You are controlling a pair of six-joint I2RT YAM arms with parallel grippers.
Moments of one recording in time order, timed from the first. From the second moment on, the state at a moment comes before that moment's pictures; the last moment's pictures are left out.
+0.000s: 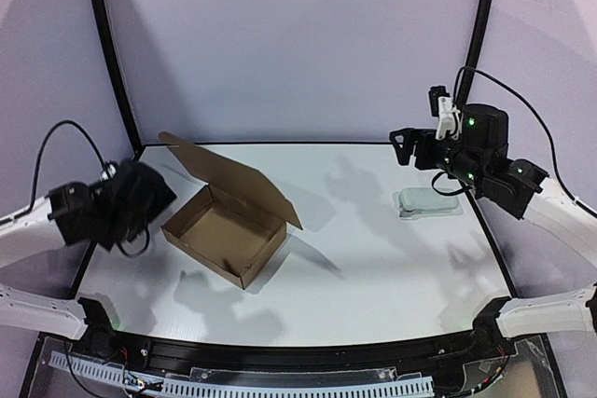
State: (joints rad) left arm -0.80 0.99 0.87 -0.75 -0.77 -1.31; right arm 0.57 1.03 0.97 -0.19 0.24 0.20
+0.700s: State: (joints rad) left arm -0.06 1.55 0.81 -0.13 0.25 -0.96; right arm 0.15 1.24 1.07 -0.47 0.08 0.43
